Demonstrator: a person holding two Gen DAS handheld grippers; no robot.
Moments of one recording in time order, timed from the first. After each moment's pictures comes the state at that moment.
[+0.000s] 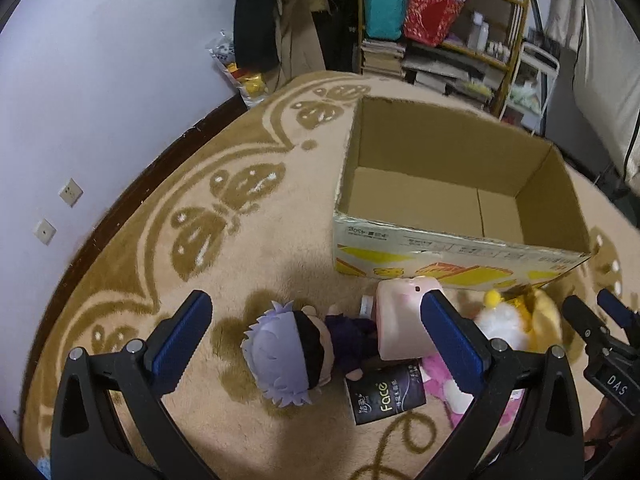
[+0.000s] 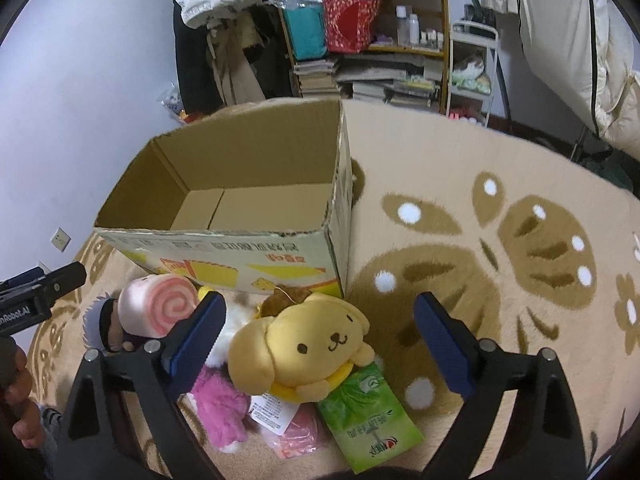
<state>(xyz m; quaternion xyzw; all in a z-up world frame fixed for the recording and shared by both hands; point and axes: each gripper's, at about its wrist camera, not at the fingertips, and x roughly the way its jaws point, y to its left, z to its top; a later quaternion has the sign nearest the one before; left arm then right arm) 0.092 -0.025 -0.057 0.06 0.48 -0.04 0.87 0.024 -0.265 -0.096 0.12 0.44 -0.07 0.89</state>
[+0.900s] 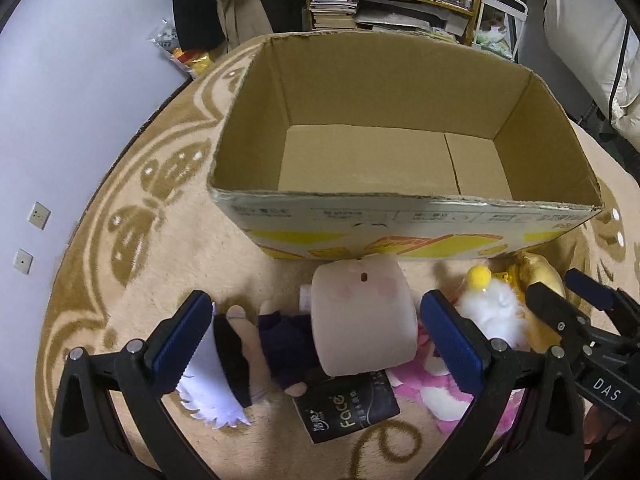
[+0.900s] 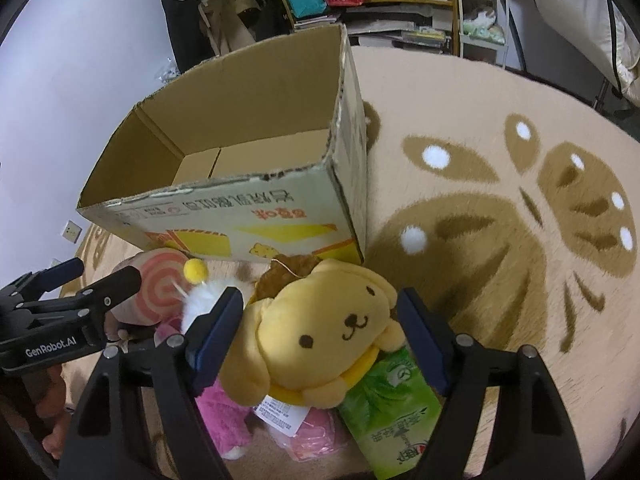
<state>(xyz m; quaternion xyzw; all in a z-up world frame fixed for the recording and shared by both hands) 0.108 -0.069 -0.101 0.10 0.53 -0.10 0.84 0.043 -0.269 -0.139 0.18 0.49 -0.04 0.85</state>
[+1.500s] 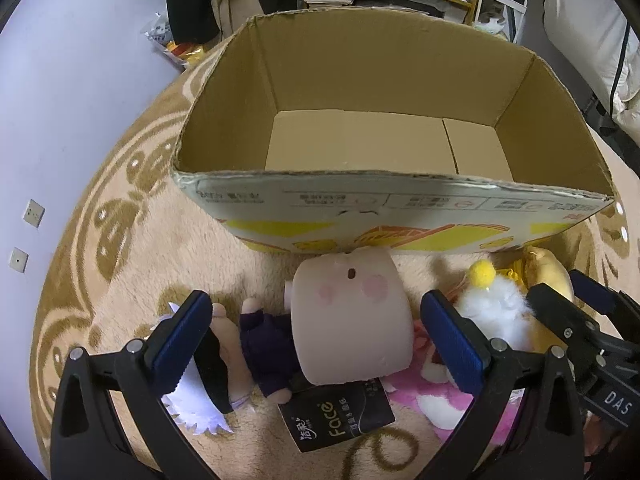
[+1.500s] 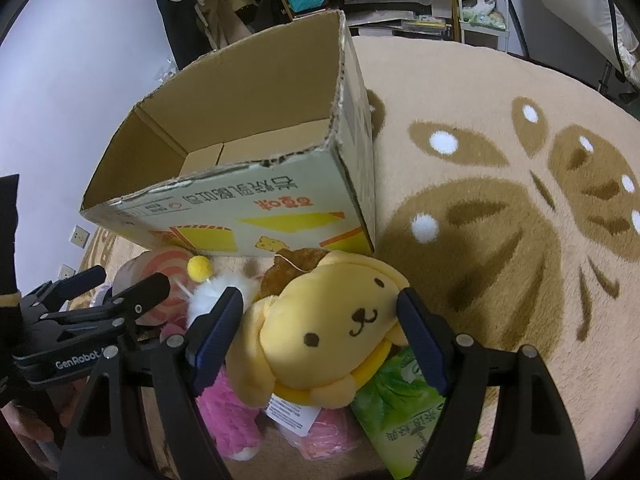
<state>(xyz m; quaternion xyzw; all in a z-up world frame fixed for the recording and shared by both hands) 0.112 -0.077 -0.118 0.10 0.54 -0.10 0.83 0.044 -0.271 -0.142 0.19 0.49 -0.03 0.85</state>
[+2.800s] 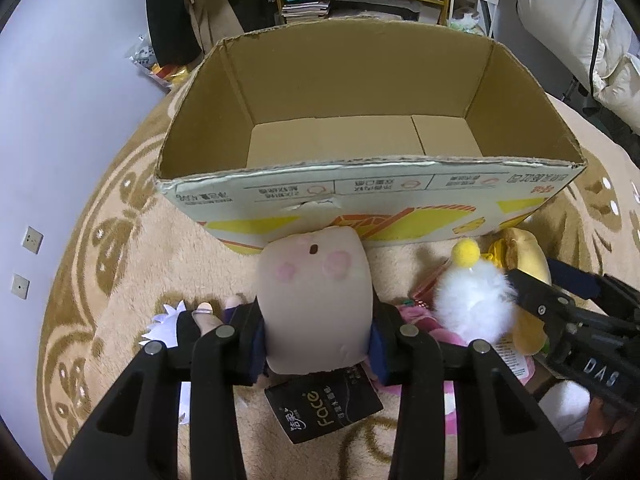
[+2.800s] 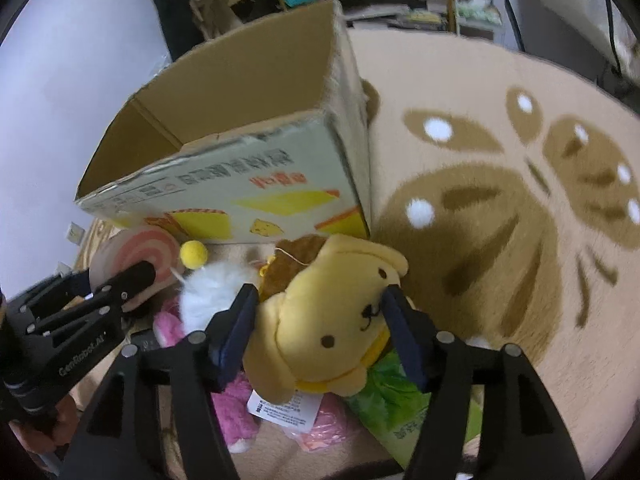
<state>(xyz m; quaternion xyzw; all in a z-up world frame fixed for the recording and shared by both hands) 0.092 -0.091 -0.111 0.13 0.51 -0.13 0.84 0.040 -0.278 -0.157 0.22 0.51 -0.04 0.83</state>
